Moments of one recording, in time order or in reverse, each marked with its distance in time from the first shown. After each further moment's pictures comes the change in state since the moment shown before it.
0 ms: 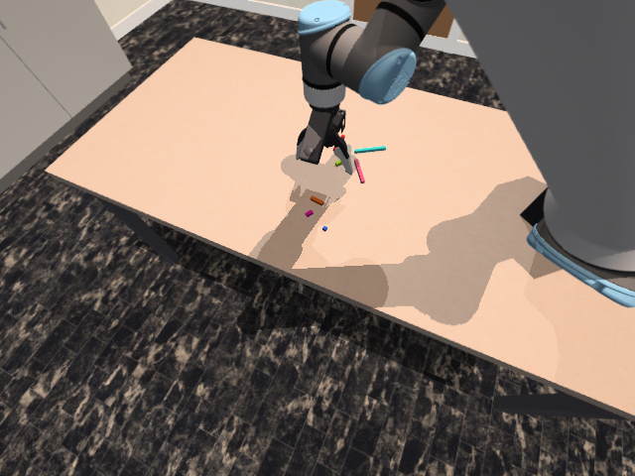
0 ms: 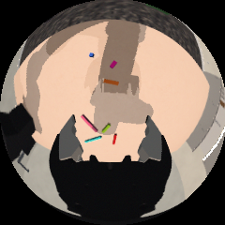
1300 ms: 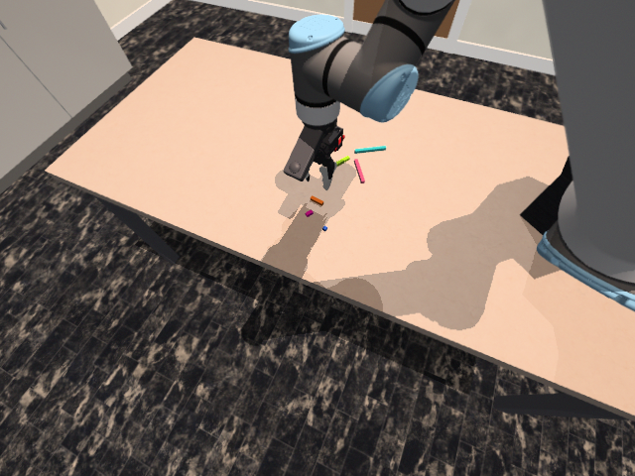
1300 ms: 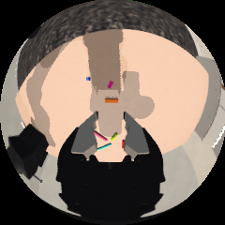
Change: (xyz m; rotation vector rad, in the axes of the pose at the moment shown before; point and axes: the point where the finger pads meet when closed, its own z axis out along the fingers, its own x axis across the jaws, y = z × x) arm -0.003 -0.057 -0.003 -0.003 0.008 0.186
